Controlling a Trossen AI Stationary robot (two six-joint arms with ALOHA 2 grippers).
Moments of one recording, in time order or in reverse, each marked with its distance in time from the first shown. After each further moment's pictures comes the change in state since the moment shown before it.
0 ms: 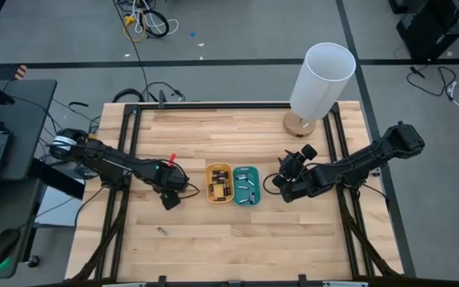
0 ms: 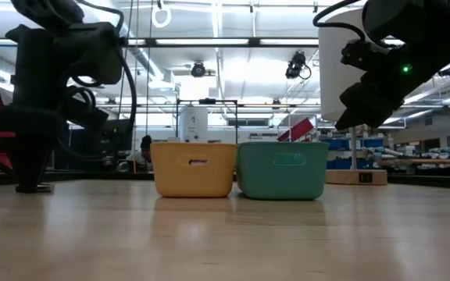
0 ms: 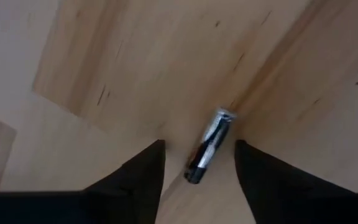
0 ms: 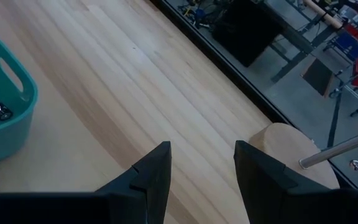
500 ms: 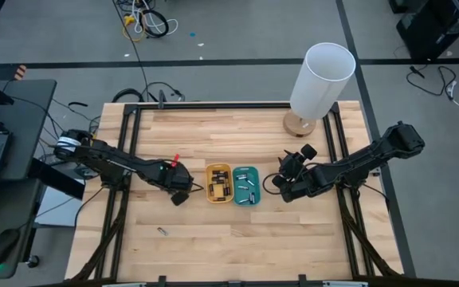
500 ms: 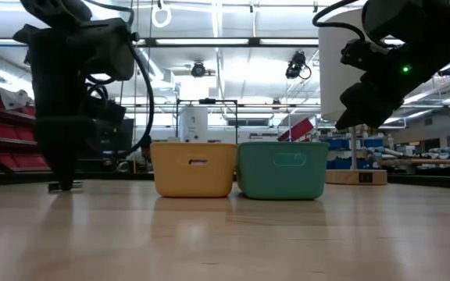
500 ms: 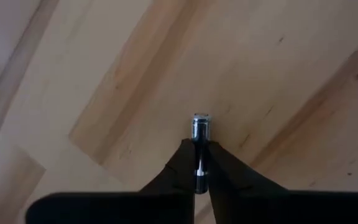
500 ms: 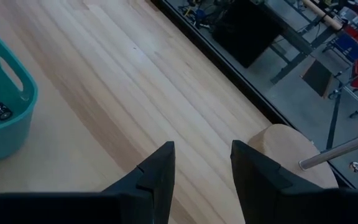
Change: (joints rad) left arm 0.002 0.012 0.057 0.067 -0.166 -0.074; right arm -0.004 0.000 0.000 0.004 0.000 -0.015
